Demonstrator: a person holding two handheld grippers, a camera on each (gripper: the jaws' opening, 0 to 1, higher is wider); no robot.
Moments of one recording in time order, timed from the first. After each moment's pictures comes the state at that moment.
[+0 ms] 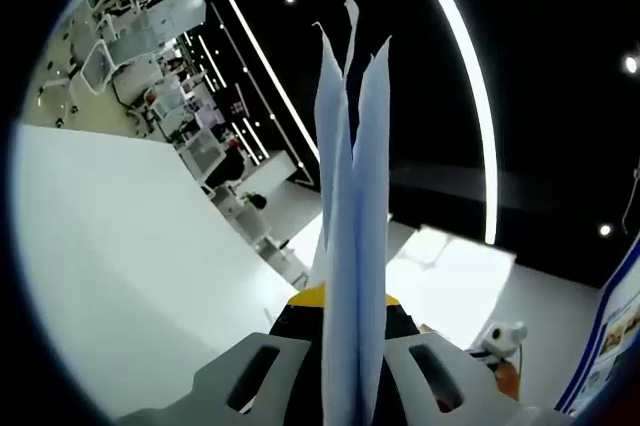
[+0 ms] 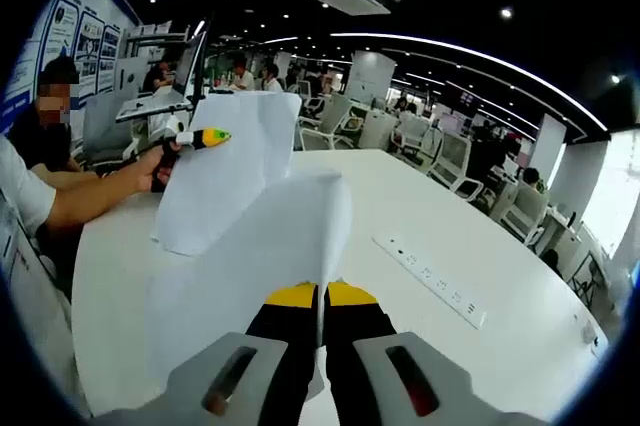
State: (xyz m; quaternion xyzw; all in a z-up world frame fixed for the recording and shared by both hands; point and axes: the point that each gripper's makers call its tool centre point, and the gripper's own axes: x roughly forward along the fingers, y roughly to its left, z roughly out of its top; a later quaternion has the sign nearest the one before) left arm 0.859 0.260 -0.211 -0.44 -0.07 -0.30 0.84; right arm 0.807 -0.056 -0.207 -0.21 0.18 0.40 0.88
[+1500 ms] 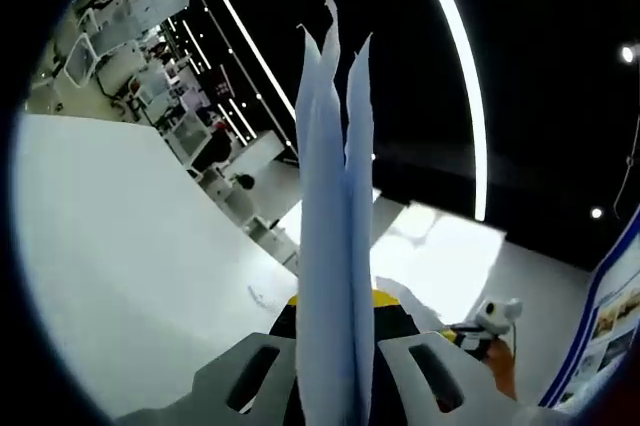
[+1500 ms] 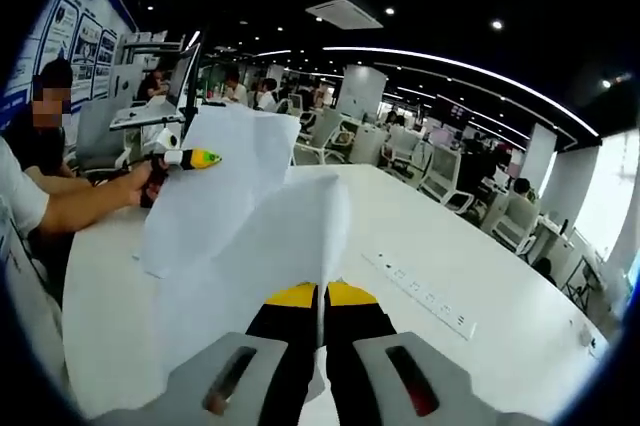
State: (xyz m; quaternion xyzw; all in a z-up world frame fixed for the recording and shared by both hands) left arm 0.847 0.218 -0.212 -0.41 -0.04 -0.35 0.84; right arm 0.820 -0.059 -0.192 -0.20 0.15 0.38 0.89
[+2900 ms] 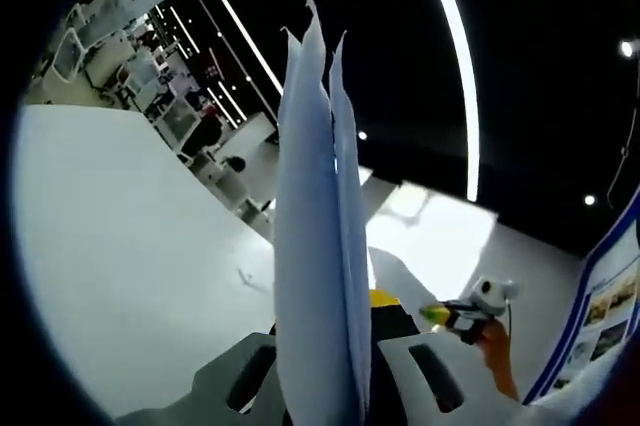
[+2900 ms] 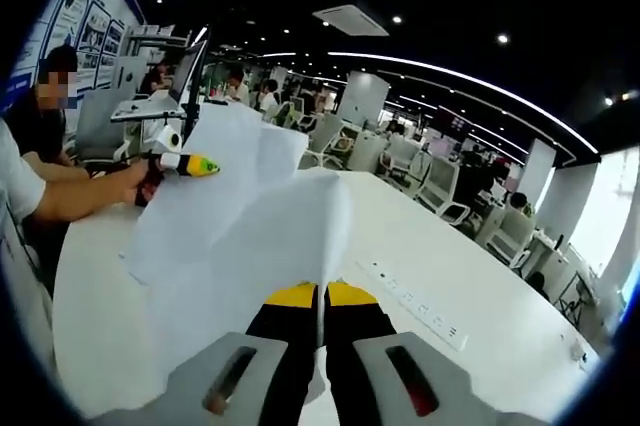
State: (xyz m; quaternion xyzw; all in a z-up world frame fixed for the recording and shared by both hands) left arm 0.840 0.191 -0.218 -0.39 -0.01 -0.38 0.84; right arm 0.824 -0.055 -0.188 -0.22 0.13 0.38 0.89
